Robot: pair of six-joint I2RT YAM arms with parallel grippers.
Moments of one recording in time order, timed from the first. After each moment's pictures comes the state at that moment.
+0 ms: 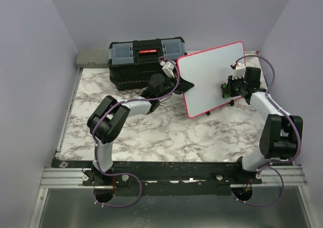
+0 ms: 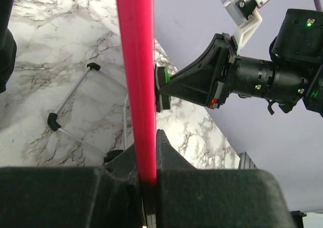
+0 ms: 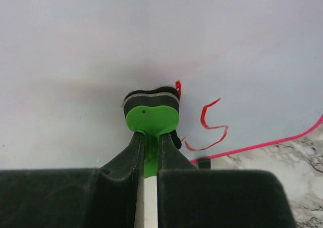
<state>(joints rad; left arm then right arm) -0.65 1.93 1.14 0.81 0.37 -0.79 -0.09 1.55 0.99 -0.17 -0.35 -0.21</state>
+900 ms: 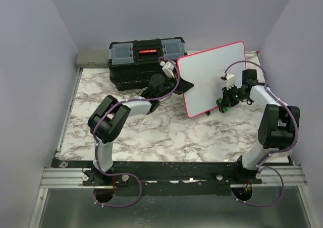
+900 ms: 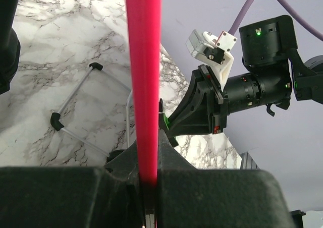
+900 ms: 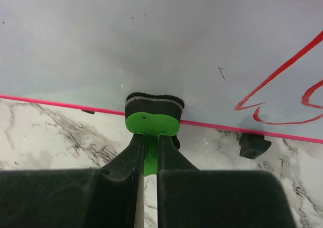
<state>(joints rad) -0.65 1.94 1.14 0.82 0.37 -0.79 -0.10 1.69 1.12 -0.59 -0.53 -0.58</state>
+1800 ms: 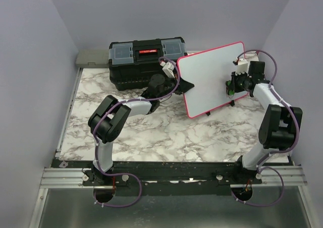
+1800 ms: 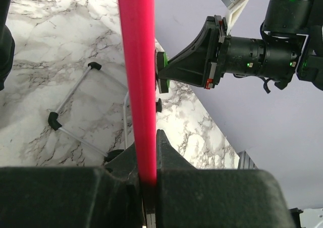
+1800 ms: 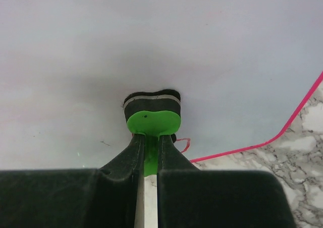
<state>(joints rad) -0.65 1.95 1.14 0.83 0.38 -0.79 -0.13 1.67 1.15 -0.25 -0.32 -0.27</state>
